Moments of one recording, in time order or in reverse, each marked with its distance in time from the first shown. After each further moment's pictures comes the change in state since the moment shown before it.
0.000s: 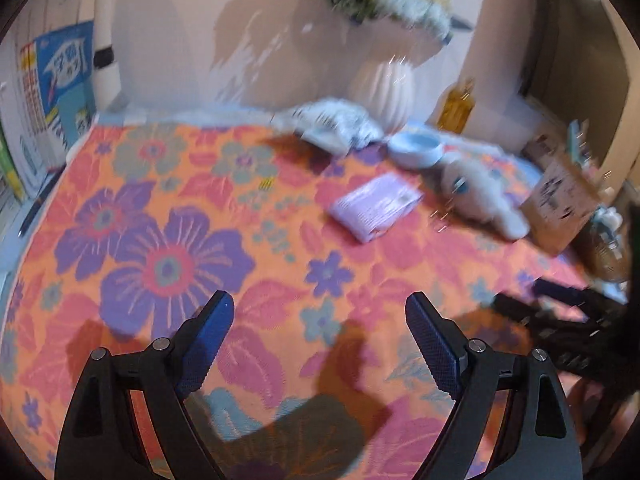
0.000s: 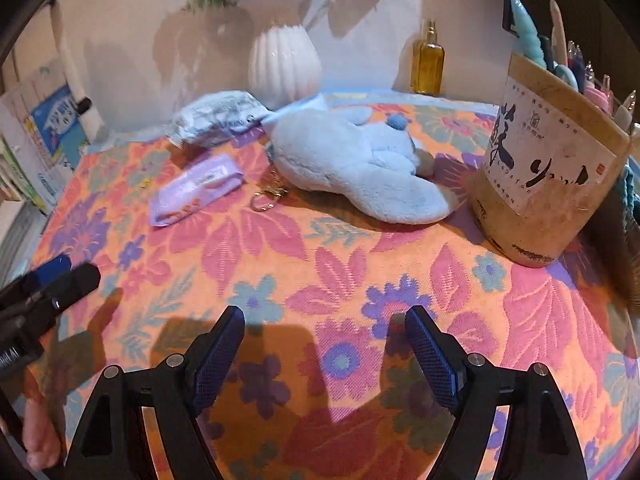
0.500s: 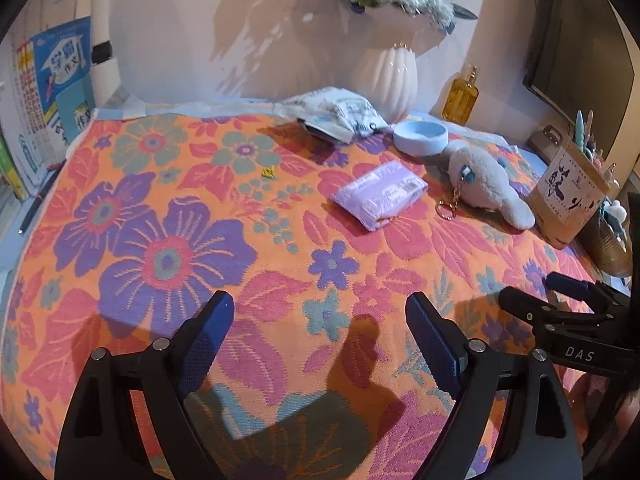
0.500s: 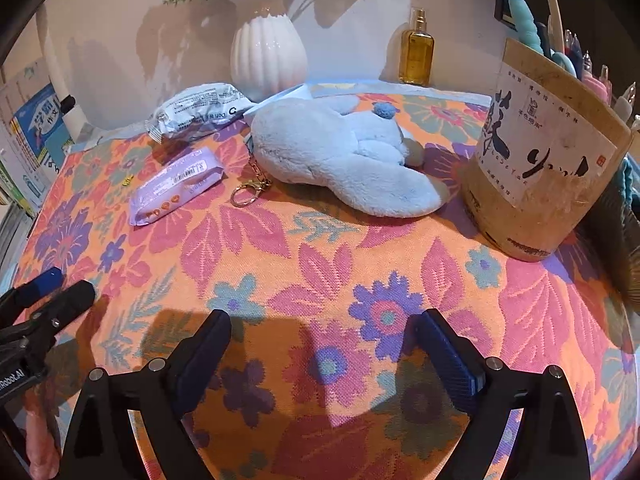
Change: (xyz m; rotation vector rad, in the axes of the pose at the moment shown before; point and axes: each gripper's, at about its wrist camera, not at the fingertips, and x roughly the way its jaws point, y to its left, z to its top) left arm -0.003 -0.001 -0.003 0.013 -0.002 0.000; right arm 0.006 -0.002 0.002 0.022 0.032 -0.037
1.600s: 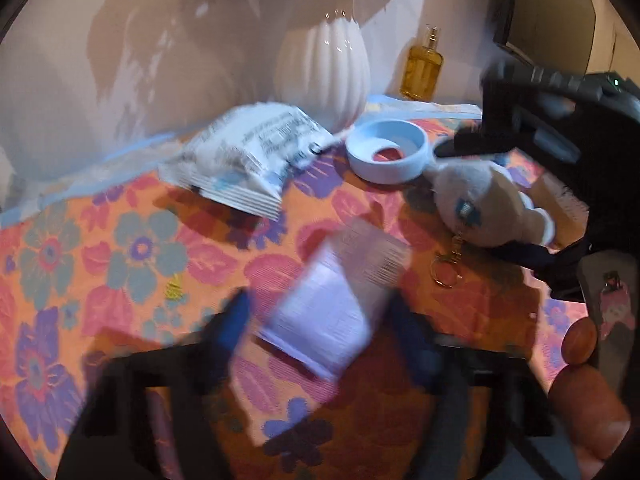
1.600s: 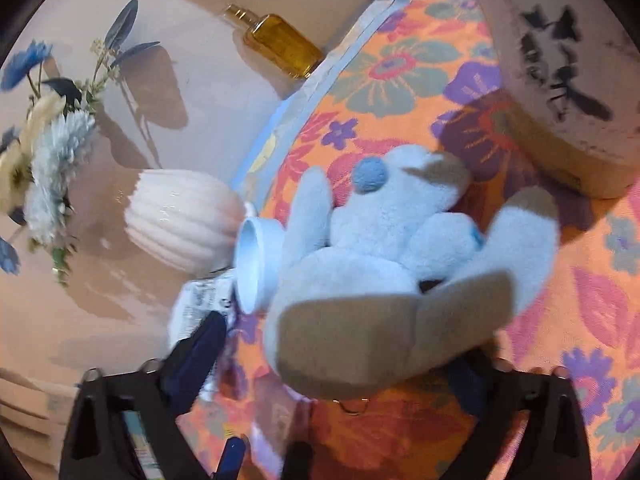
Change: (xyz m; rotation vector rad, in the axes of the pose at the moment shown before) left arm 0.085 -0.032 0.075 0.224 0.085 -0.130; right arm 0.059 -0.022 0.090 0.922 -0.016 0.181
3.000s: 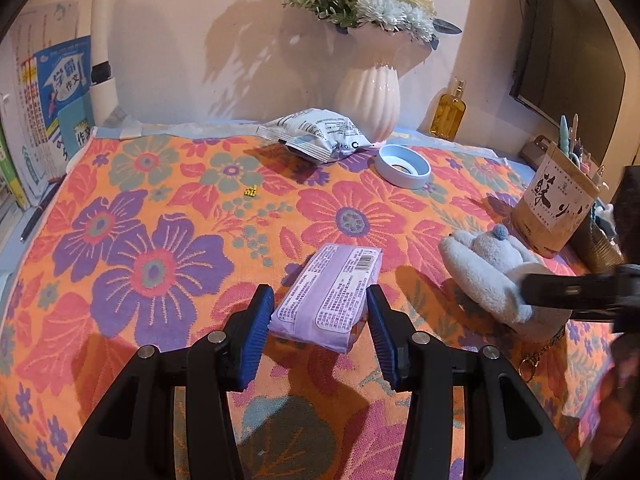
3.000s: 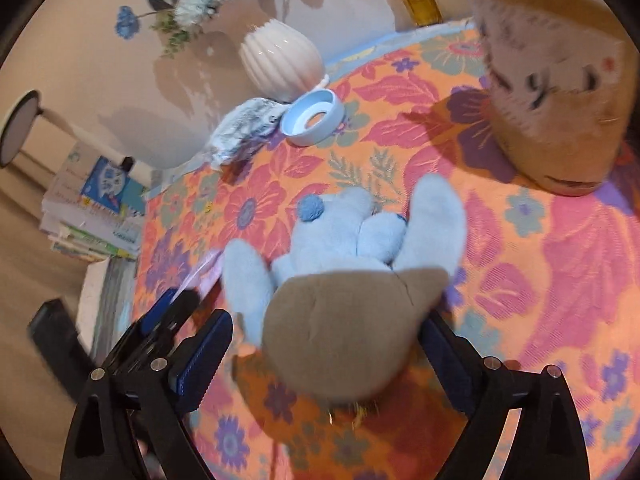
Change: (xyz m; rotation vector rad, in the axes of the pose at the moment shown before) left arm -0.084 -0.021 -0.083 -0.218 -0.150 0.129; right arm -0.072 -0.058 -0.041 -0.628 0.310 0.157
